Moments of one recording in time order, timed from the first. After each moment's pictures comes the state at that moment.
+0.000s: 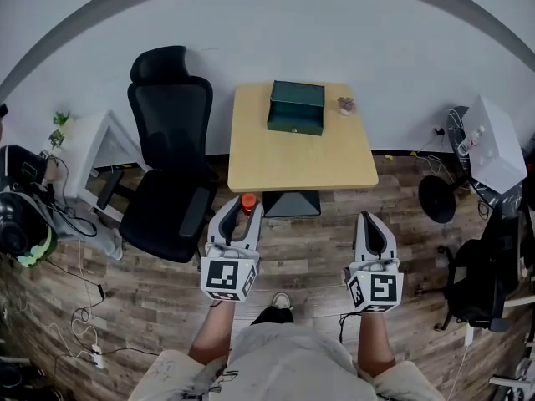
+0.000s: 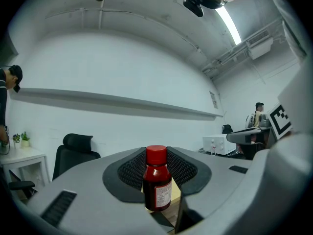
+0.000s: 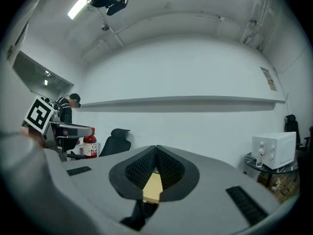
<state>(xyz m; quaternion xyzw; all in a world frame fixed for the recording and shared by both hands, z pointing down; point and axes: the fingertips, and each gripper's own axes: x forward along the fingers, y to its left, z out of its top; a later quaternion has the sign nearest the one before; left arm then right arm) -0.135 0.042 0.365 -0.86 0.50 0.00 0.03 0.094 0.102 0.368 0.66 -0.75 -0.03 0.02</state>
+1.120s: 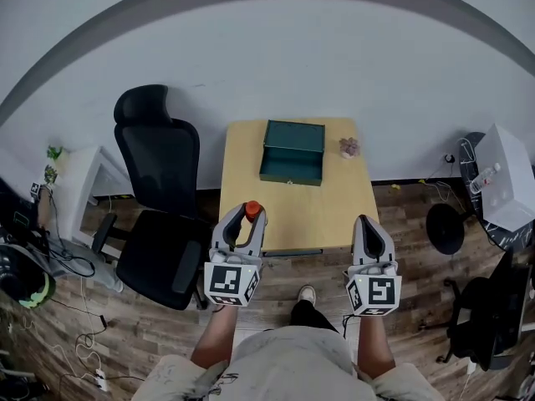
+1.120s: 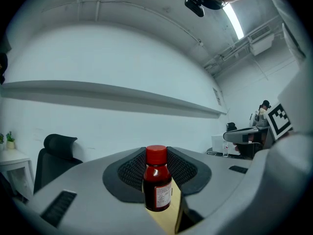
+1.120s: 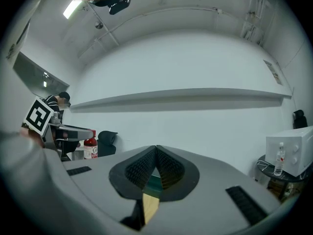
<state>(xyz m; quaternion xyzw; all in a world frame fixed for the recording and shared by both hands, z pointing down) -0.066 -0.159 0.364 -0.87 0.50 0.00 0.04 0.154 -0.106 0.365 0.66 -0.75 -0.04 0.00</state>
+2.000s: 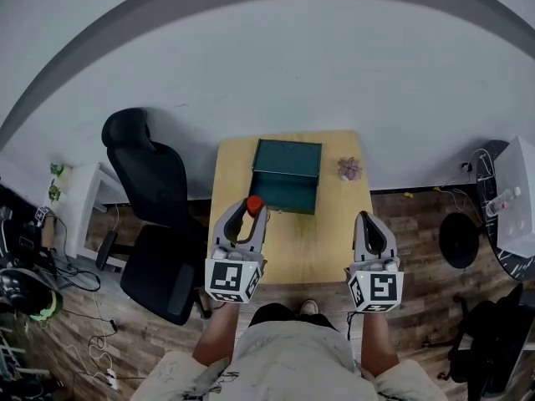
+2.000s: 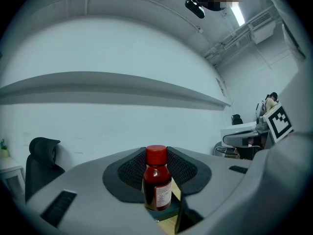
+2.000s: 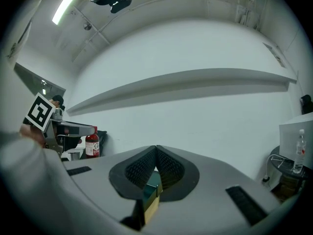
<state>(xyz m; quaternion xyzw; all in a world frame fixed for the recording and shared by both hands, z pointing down) 0.023 -0.300 0.361 -0.86 0.51 -0.04 0.05 0.241 -0.255 0.386 0.64 -0.77 0.00 -0.01</state>
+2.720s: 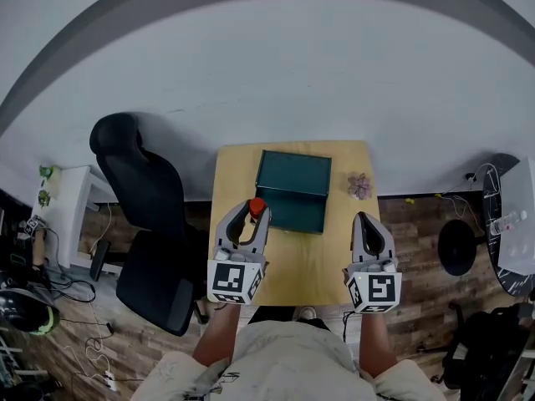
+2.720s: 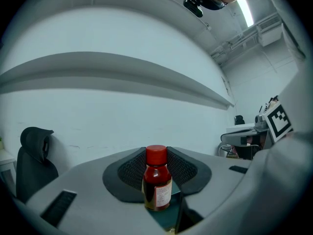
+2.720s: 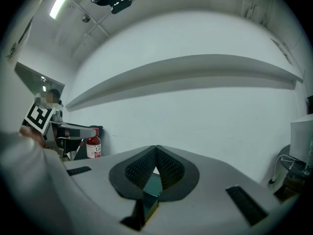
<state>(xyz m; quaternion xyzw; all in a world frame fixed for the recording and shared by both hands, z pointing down) 0.001 -0.398 0.386 -0.86 0.51 -0.04 0.02 0.209 -0.354 0.398 0.63 -0.77 0.01 0.01</state>
